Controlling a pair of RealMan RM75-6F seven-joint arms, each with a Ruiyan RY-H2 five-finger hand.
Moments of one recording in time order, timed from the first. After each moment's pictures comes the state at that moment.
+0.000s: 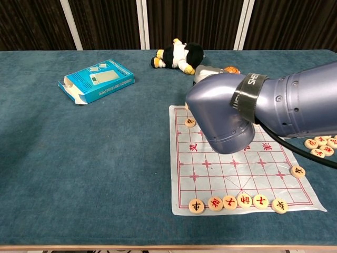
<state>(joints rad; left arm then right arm) -0.08 -1.12 -0.08 -1.66 1.44 1.51 0.10 1.23 -2.21 0.71 -0.66 -0.38 1.00 -0.86</state>
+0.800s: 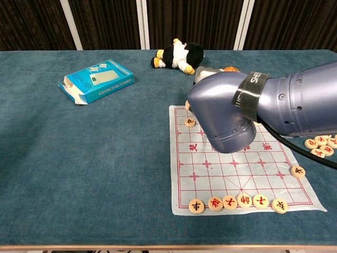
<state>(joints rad) -0.08 -1.12 -0.08 -1.66 1.44 1.51 0.11 1.22 -2.20 0.71 -0.69 -0.37 0.99 -0.88</state>
